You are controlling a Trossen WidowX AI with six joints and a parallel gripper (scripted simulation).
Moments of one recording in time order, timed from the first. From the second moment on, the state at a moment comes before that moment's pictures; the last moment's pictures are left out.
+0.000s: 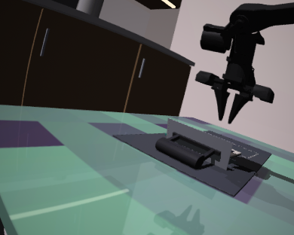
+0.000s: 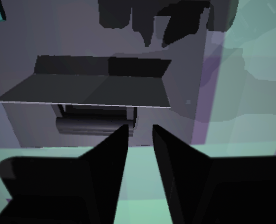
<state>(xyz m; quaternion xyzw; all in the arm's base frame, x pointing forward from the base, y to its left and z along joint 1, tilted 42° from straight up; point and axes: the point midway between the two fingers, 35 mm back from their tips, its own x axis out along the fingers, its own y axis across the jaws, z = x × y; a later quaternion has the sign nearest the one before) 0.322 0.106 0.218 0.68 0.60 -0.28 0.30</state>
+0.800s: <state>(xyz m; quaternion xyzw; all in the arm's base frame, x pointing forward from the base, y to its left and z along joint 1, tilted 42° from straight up) 0.317 0.117 0.206 0.68 0.61 -0.29 0.29</state>
